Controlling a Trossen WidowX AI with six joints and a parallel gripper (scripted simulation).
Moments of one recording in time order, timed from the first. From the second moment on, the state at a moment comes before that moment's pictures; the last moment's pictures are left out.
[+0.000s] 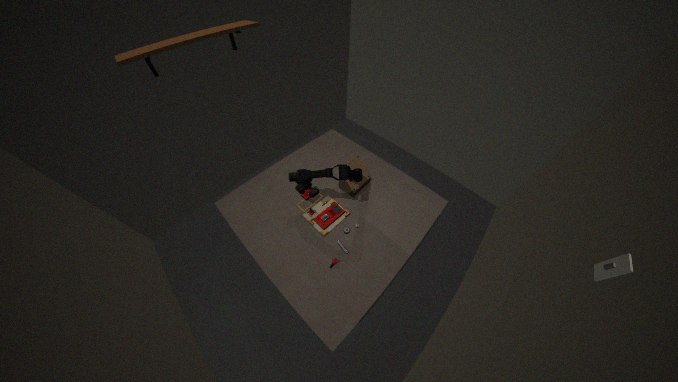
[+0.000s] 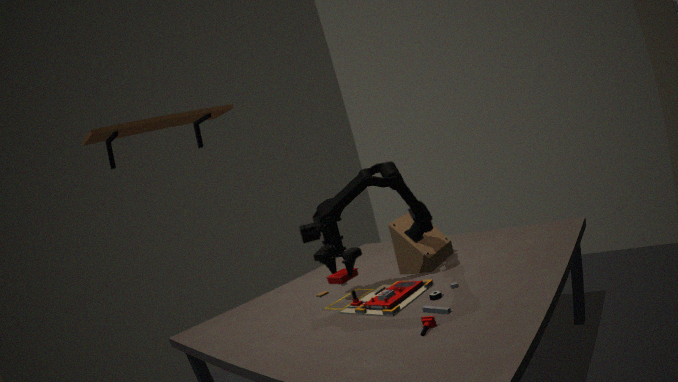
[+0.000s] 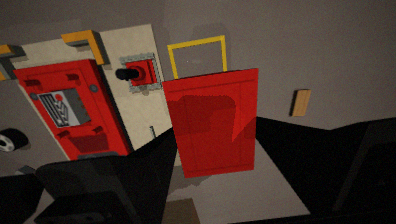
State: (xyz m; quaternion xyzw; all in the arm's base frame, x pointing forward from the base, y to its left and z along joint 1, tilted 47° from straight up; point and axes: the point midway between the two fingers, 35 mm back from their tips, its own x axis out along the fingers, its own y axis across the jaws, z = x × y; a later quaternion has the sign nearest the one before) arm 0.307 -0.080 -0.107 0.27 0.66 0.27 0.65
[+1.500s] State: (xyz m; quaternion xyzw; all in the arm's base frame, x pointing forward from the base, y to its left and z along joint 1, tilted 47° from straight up) arm 0.308 -0.058 -0.129 0.27 0.66 0.27 0.65
